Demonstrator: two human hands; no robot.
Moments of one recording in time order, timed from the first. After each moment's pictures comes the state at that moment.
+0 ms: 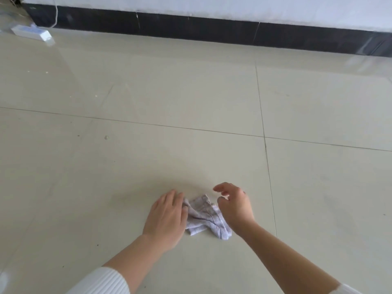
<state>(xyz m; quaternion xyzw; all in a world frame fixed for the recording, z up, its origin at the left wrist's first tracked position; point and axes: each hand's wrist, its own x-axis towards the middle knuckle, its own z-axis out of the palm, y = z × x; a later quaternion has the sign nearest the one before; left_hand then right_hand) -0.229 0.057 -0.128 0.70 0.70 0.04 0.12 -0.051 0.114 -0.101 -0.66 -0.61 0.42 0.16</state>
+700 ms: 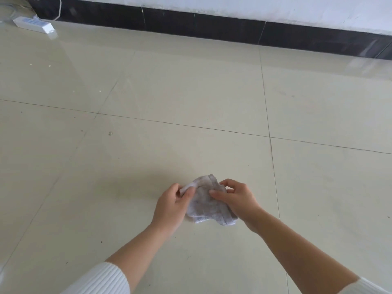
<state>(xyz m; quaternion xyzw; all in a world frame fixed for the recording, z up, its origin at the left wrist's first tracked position) -0.229 0.071 -0.112 0.43 0.72 0.35 0.43 -0.053 0.125 -0.083 -0.60 -0.46 0.63 0.18</state>
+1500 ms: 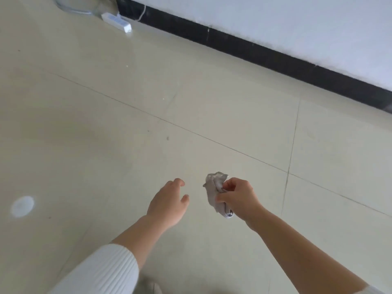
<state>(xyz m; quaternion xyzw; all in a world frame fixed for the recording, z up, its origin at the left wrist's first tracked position) -0.321 0.030 0.054 0.45 0.81 0.12 0.35 -0.154 0.121 0.096 -0.61 -0.55 0.57 0.03</state>
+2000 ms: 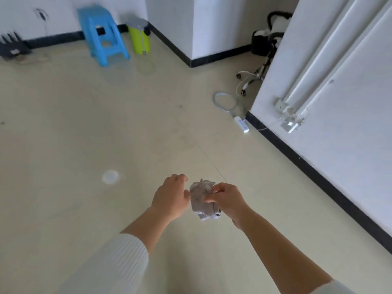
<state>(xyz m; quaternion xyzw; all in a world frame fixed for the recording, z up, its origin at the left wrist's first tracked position) -0.584 -0.143 0.581 0.29 0.93 0.18 0.16 -0.488 -0.002 0.616 -0.38 -0.68 0.62 -0.10</state>
